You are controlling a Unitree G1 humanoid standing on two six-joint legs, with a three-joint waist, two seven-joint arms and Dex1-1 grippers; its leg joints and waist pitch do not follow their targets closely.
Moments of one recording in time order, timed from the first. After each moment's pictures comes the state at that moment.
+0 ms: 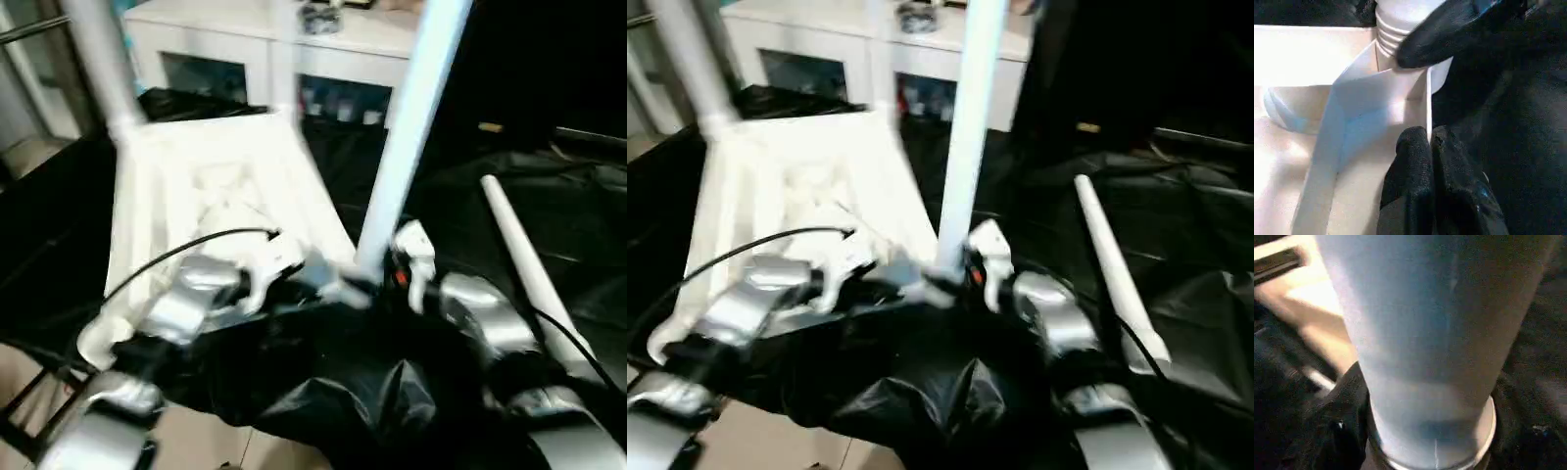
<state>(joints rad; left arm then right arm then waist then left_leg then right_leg) -0.60 0.25 -0.27 0.57 0.05 0.24 -0.98 -0.57 -0.16 0.05 0.79 0.10 0.04 0.74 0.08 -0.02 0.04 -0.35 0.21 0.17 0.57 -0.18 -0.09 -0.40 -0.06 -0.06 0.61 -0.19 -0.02</state>
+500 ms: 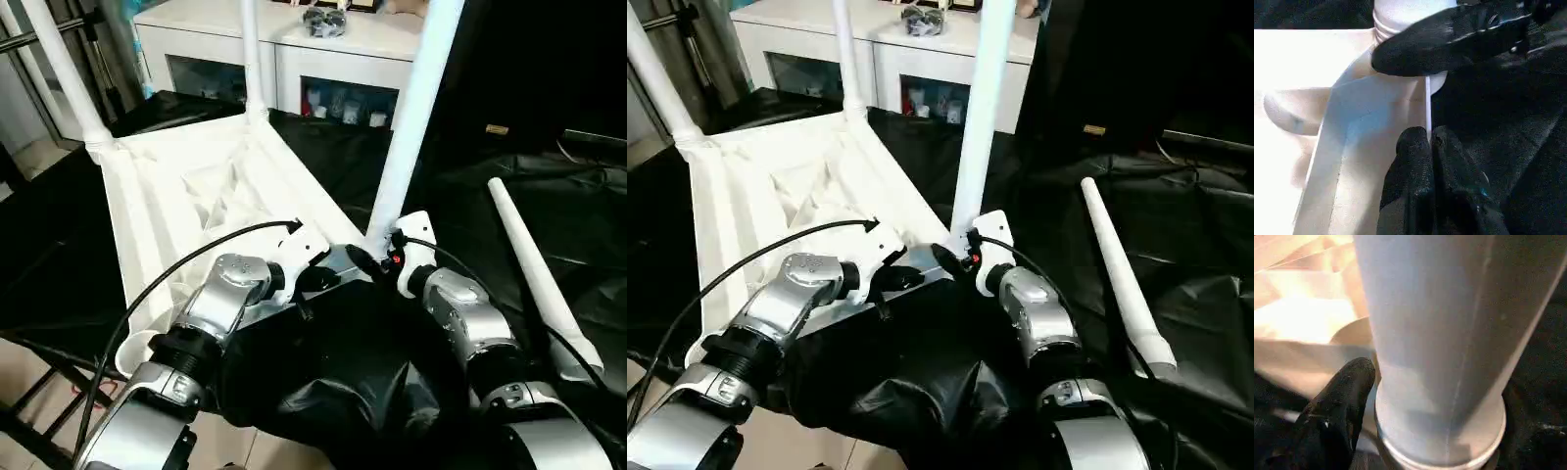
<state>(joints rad) -0.62 0.19 -0.27 0.58 0.07 0.27 -0.91 -0.58 -0.15 0.02 0.81 0.08 0.02 0.68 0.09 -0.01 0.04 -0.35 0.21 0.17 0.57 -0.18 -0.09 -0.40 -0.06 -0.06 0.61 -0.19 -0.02</state>
